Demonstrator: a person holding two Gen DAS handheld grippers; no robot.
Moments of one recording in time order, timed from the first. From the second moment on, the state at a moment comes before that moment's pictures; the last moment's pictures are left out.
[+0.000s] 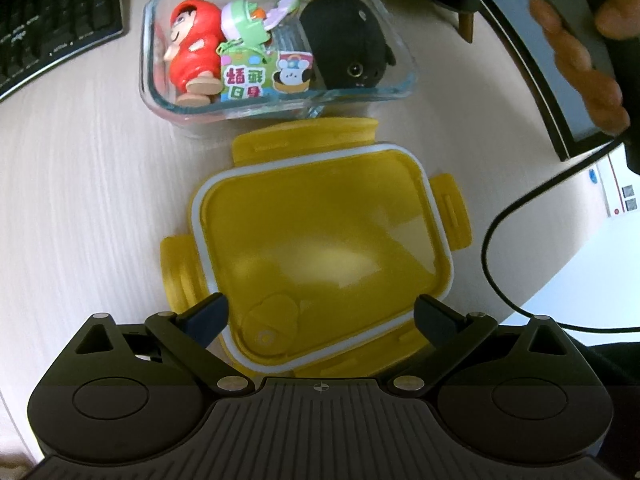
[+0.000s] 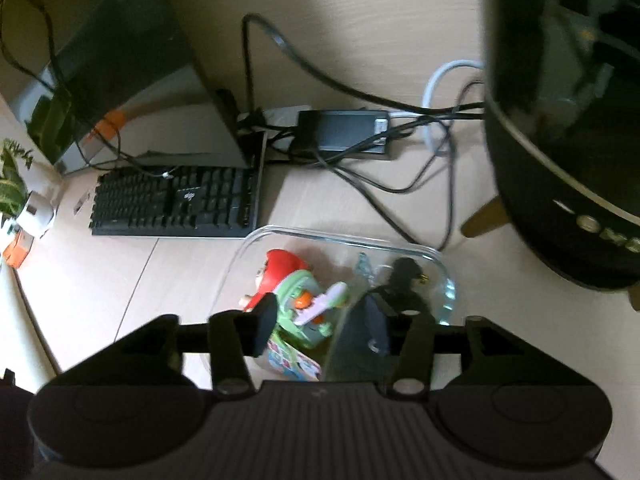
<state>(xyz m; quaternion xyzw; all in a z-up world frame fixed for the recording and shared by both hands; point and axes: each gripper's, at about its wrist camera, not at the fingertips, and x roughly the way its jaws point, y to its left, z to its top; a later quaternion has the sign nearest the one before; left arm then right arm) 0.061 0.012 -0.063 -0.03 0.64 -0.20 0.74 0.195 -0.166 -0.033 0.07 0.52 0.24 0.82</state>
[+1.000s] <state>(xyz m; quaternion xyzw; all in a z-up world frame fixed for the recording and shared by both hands) 0.060 0.028 -0.069 -0.06 0.65 -0.18 0.74 0.234 -0.067 -0.093 -0.04 0.55 0.32 0.77</state>
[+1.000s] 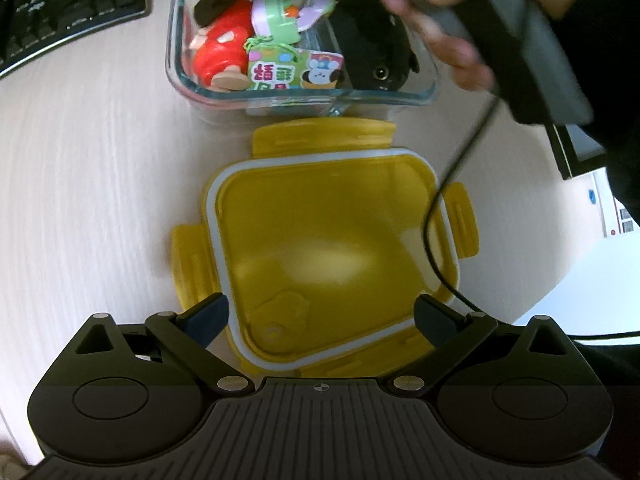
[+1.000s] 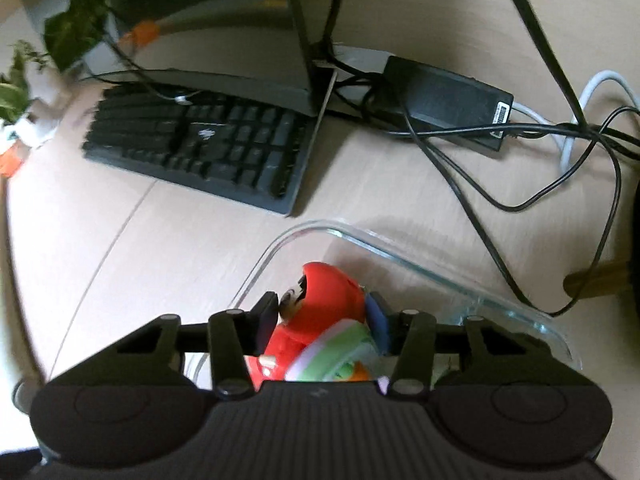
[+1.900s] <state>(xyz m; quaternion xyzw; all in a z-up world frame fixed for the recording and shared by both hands) 0.066 0.029 -0.075 -0.06 0.66 -0.18 0.73 0.205 -0.084 -0.056 -0.13 0.46 0.36 0.80</state>
